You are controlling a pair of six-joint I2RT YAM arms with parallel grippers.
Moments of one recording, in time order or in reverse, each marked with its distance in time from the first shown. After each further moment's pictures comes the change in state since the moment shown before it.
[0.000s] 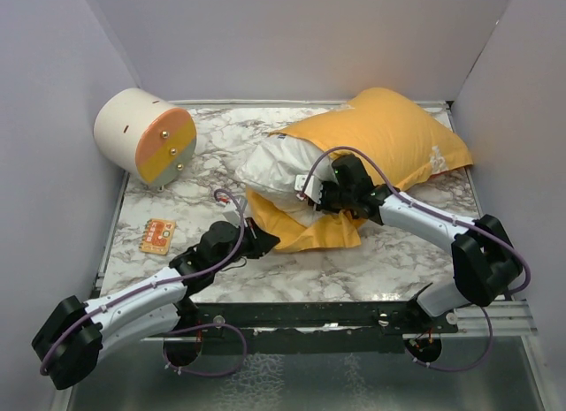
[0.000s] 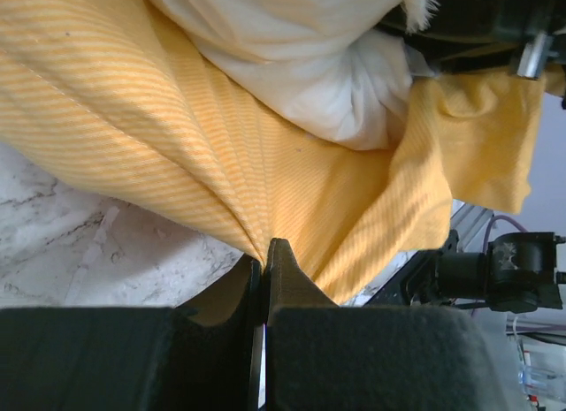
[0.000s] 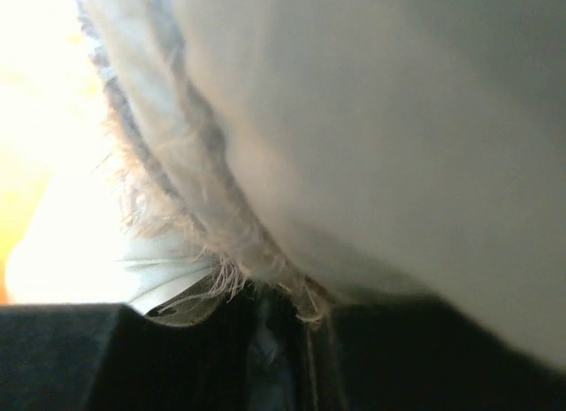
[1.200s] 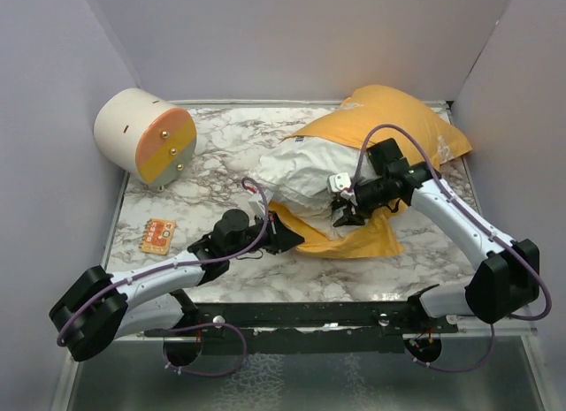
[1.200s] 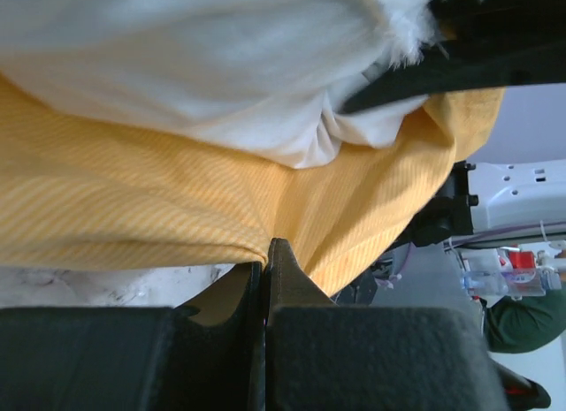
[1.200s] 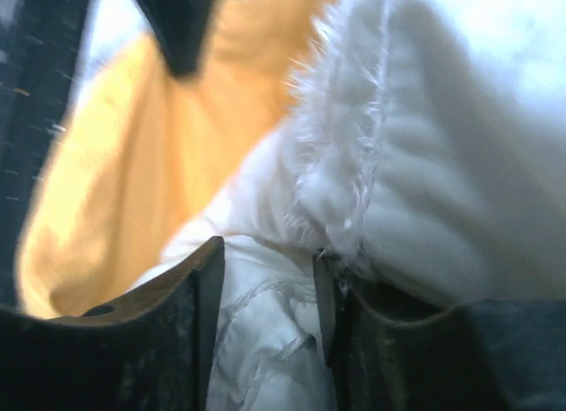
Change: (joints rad) left arm -0.023 0.237 0.102 0.226 0.251 0.014; right arm -0.204 -0.137 0.130 -0.597 -0.593 -0.308
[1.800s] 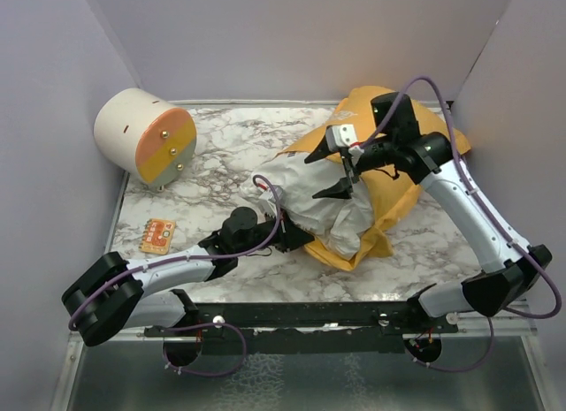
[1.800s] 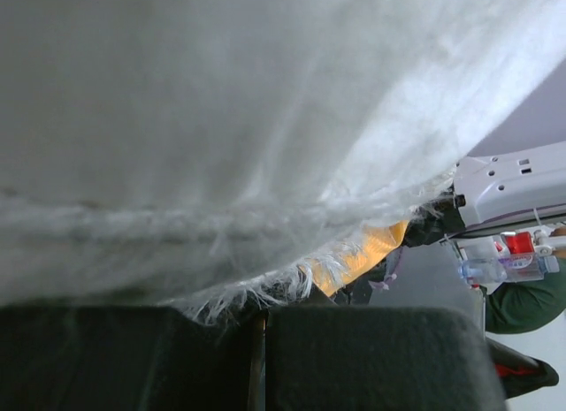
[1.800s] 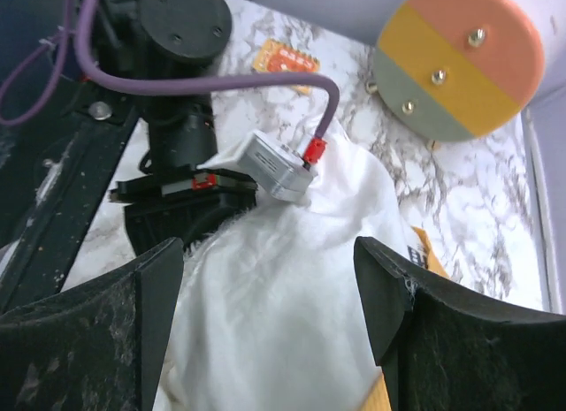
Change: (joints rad) left arm -0.039 0.146 0.057 0.134 0.038 0.019; right arm 0.084 0.045 0.539 -0.099 -0.306 0.203
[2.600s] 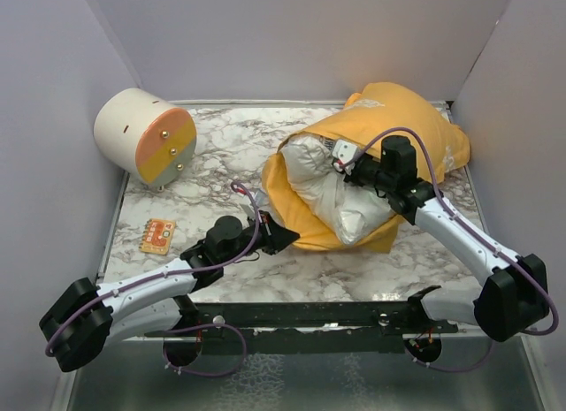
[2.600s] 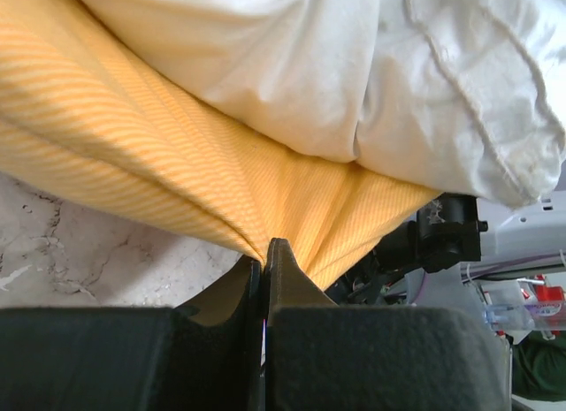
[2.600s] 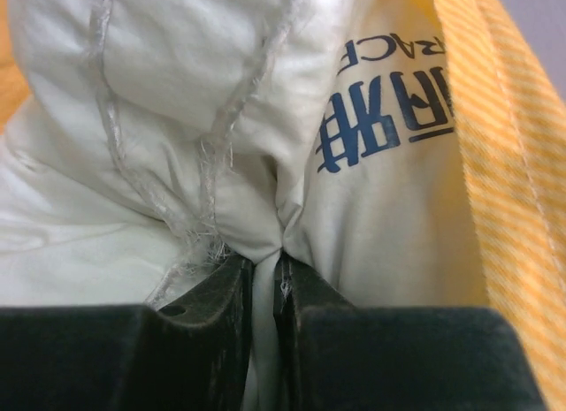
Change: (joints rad) left arm 0.002 -0.229 -0.085 -0.125 -0.154 0.006; right arm -0.083 -0.117 -0.661 0.836 0.771 0.166
